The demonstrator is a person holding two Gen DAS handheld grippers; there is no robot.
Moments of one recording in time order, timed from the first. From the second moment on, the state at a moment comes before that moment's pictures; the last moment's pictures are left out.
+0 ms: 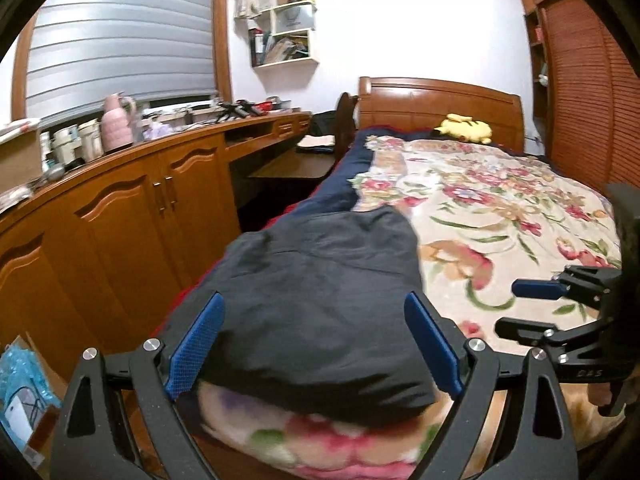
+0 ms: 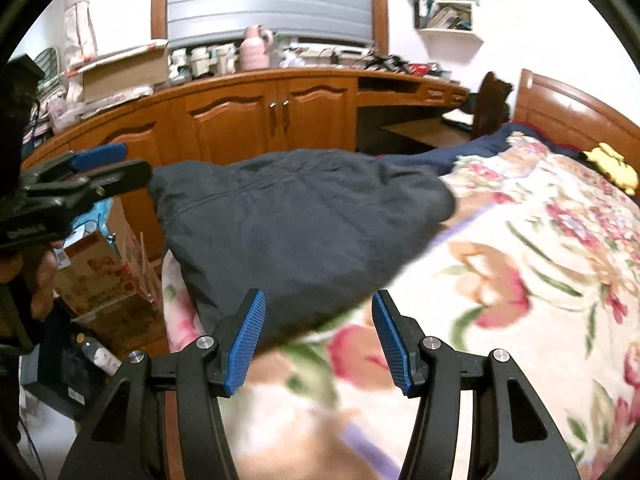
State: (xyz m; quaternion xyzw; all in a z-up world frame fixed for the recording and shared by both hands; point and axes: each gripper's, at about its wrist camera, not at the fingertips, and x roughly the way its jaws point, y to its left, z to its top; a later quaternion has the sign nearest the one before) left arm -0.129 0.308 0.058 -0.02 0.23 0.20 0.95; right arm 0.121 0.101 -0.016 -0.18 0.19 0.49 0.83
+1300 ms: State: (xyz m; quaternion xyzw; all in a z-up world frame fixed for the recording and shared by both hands) left arm -0.003 -0.001 0.024 0.01 0.27 -0.04 0.96; right arm 0.035 -0.177 -0.024 -0.06 0.19 0.22 0.96
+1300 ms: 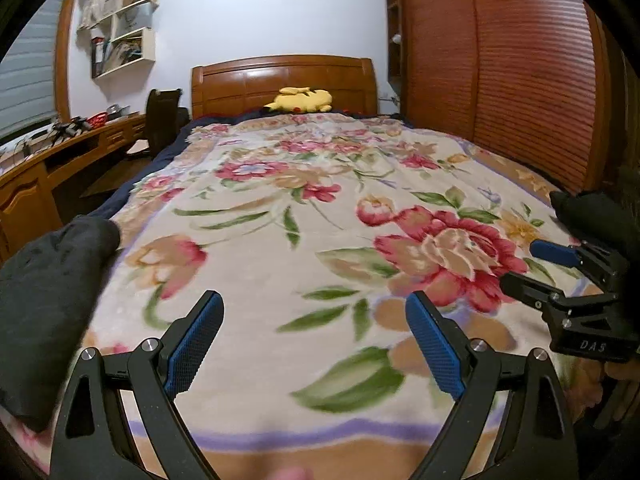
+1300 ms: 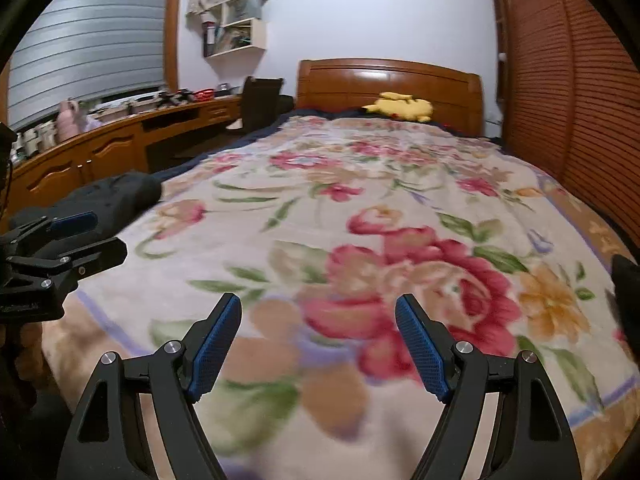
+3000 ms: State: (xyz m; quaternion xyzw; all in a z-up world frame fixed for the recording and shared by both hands) left arm -0.013 -0.028 0.028 -0.01 0.19 -0.04 0.98; right arm -0.027 -0.225 -0.011 -0.02 0.09 0.16 0.98
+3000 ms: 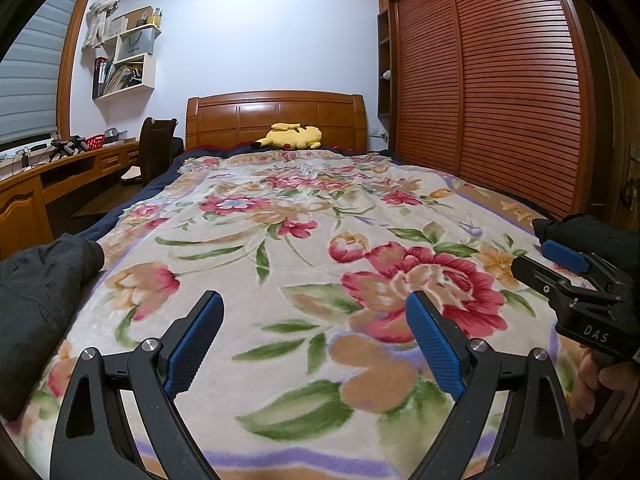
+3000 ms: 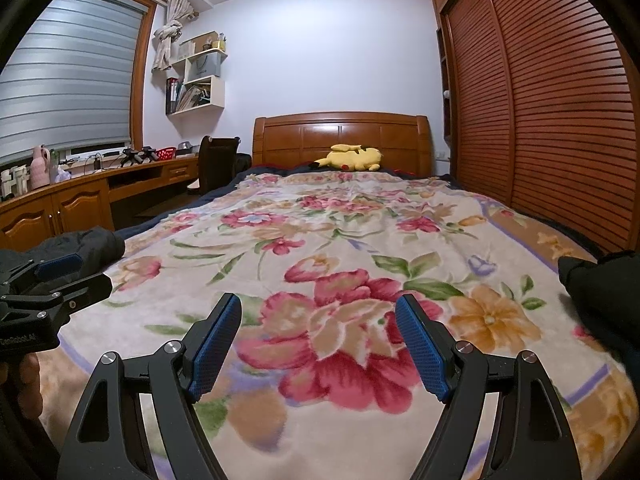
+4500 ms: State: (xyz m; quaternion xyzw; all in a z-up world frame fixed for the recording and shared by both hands) left arm -0.015 -0.029 0.026 -0.01 0.20 -0.04 0.98; right arm -0.021 -0.228 -0.013 -0.02 0.09 0.16 0.98
